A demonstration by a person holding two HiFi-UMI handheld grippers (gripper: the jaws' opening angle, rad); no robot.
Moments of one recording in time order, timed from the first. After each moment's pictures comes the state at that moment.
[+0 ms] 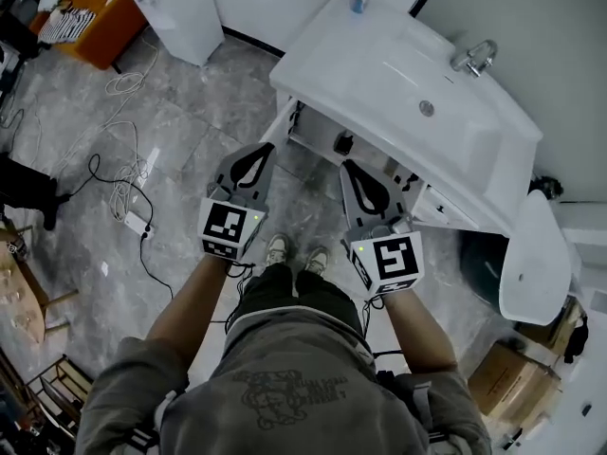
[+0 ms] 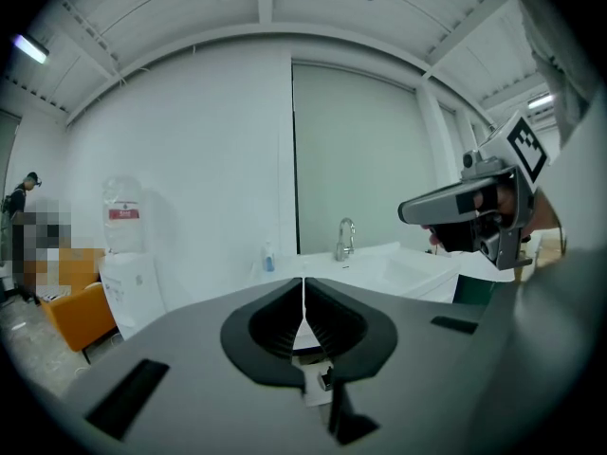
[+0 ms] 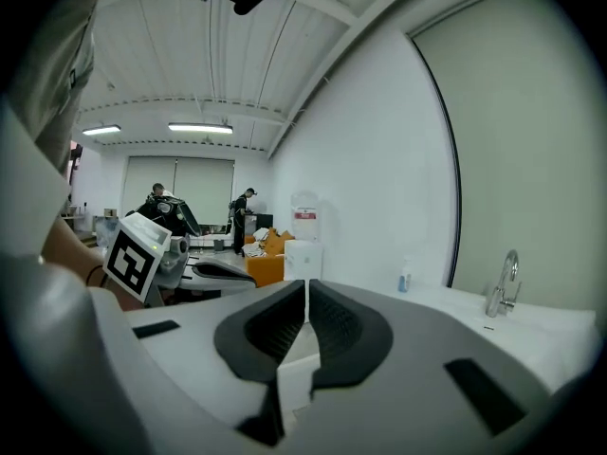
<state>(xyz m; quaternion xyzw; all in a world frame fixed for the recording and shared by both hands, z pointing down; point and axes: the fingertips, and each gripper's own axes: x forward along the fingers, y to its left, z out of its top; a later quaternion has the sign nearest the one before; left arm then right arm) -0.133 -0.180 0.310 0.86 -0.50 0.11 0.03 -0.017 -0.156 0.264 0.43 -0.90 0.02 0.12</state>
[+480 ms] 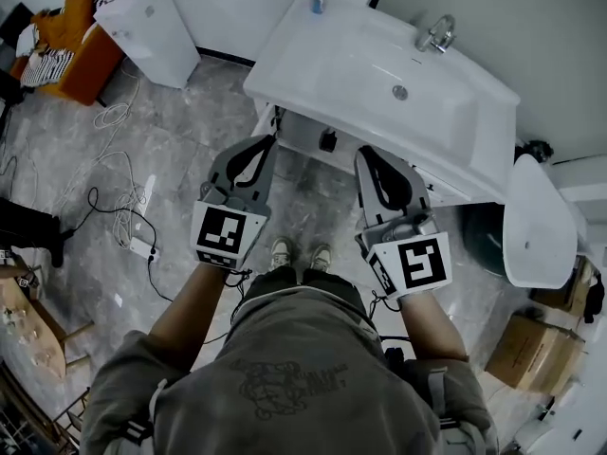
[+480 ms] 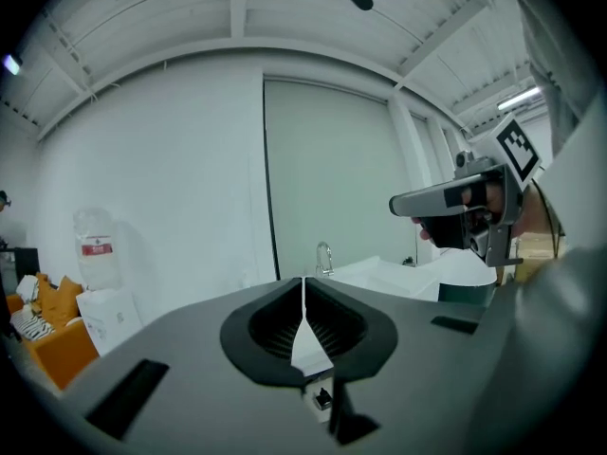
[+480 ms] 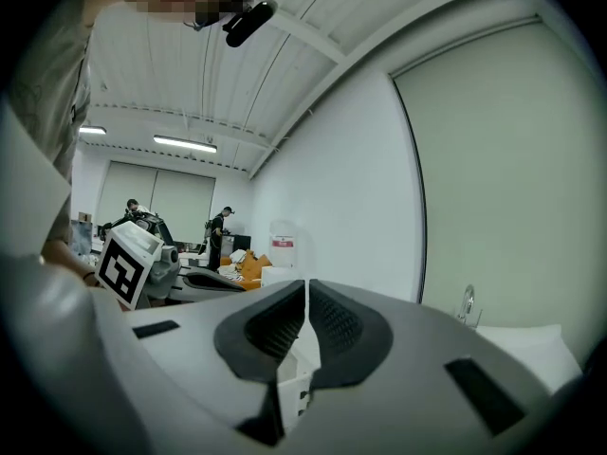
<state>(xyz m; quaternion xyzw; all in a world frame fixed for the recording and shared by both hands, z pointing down) -0.083 -0.161 0.217 0.89 -0.44 0.10 -0.03 0.034 -0.126 0.170 0.49 -0.87 -0.01 0.05</state>
